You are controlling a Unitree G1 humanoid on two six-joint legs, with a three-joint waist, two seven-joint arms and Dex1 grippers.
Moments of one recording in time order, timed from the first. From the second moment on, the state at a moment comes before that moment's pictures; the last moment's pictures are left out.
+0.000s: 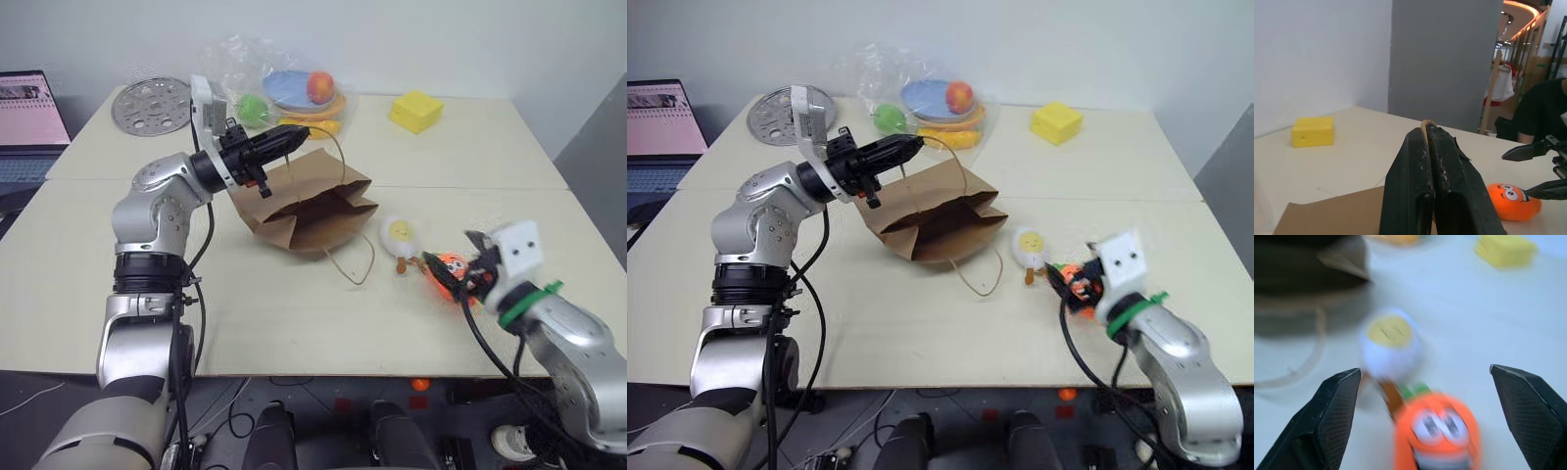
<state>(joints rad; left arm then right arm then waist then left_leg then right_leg) -0.93 0.48 0.14 0.35 -0.55 0.44 -1.11 0.02 -0.41 -0.23 -0.76 0.22 0.91 0.36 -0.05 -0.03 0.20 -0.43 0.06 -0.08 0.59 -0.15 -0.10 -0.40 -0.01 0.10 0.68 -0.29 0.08</state>
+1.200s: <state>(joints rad) -0.90 0.50 0.14 0.29 -0.55 0.49 -1.15 -0.11 -0.57 -0.15 -0.68 0.51 0.76 0.52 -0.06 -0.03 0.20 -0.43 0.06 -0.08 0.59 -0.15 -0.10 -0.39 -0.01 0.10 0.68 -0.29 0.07</state>
